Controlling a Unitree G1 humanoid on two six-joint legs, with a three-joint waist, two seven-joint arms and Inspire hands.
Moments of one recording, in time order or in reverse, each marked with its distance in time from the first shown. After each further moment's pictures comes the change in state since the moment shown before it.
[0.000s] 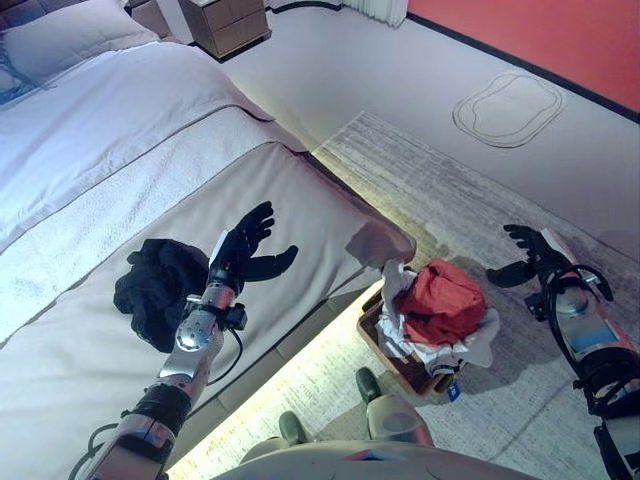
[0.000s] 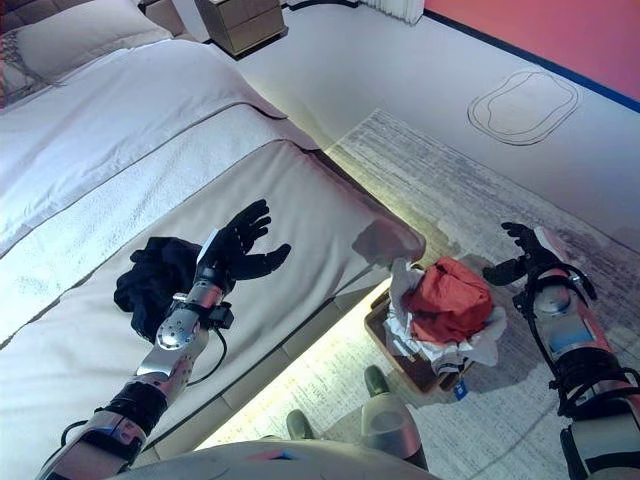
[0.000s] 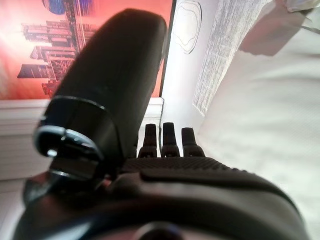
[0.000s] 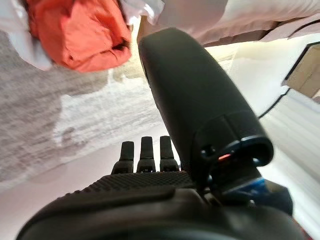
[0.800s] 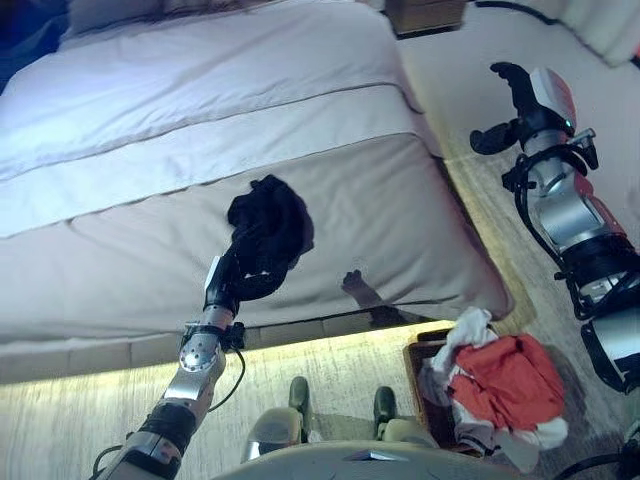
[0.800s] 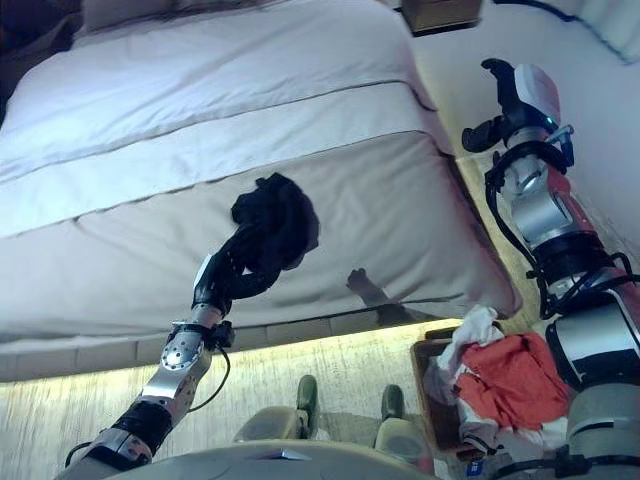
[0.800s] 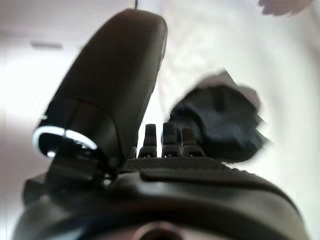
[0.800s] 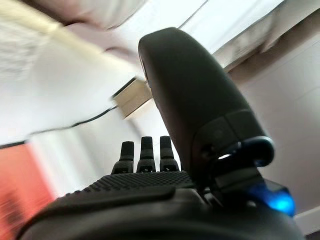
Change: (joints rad) left arm 0.056 -0.045 0.007 0.090 0.022 -0.032 0.084; right arm -0.649 -0.001 0.329 0.006 -0.040 0.072 -0.177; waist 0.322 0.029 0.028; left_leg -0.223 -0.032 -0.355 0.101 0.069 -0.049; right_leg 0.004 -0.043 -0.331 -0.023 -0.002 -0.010
